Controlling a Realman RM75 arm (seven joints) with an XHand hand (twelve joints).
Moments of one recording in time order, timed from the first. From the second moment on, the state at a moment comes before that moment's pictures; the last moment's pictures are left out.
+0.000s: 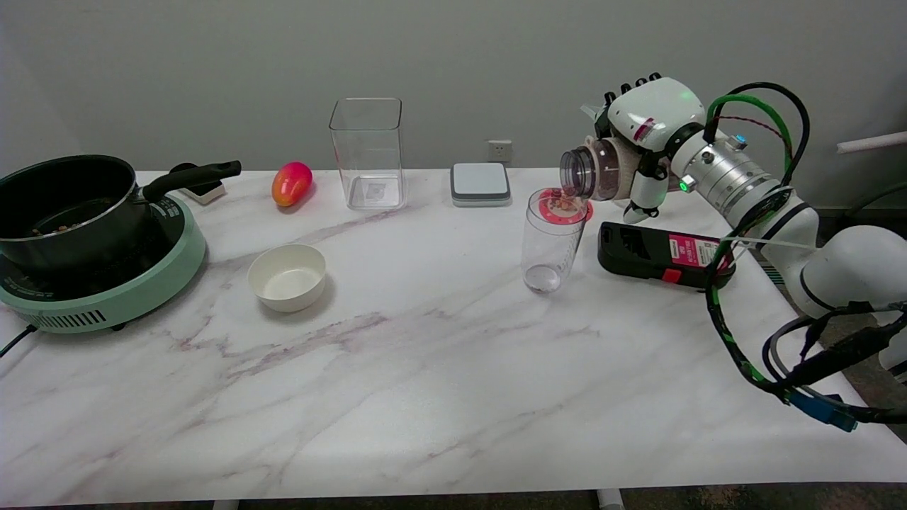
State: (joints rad) arm 0.04 -0.74 -1.54 1.68 2.22 0.01 -1.71
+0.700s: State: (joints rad) arm 0.03 -0.76 -1.55 1.72 2.09 0.01 -1.71
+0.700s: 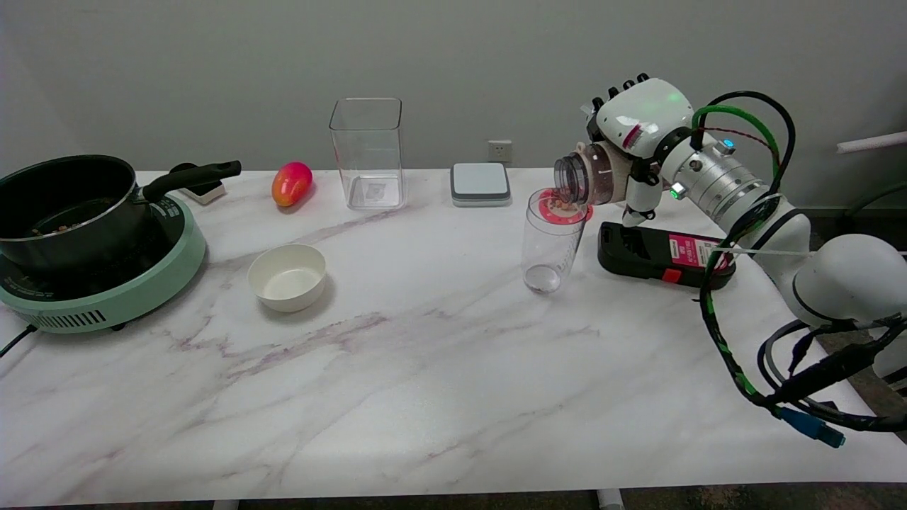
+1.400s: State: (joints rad) arm 0.03 -0.76 -1.55 1.75 2.00 0.01 -1.71
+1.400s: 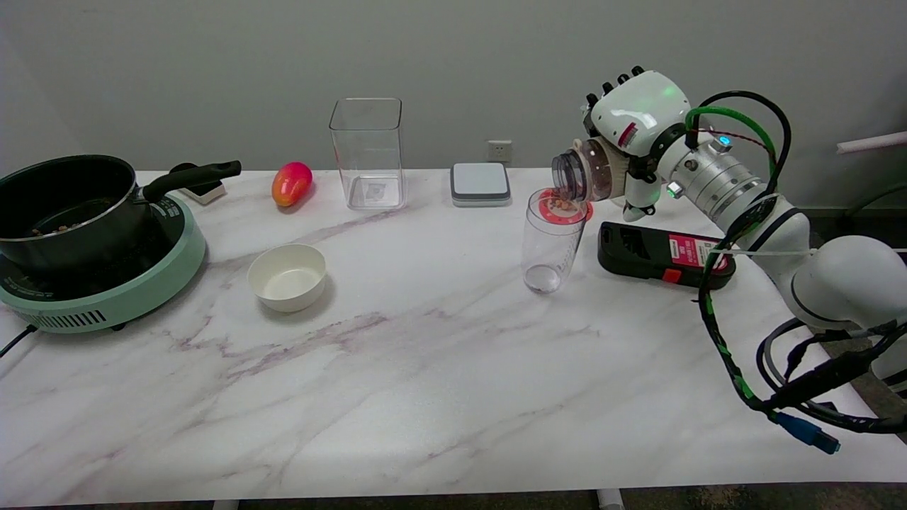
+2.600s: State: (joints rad) arm 0.02 -0.77 -1.55 1.77 1.96 0.04 -1.71
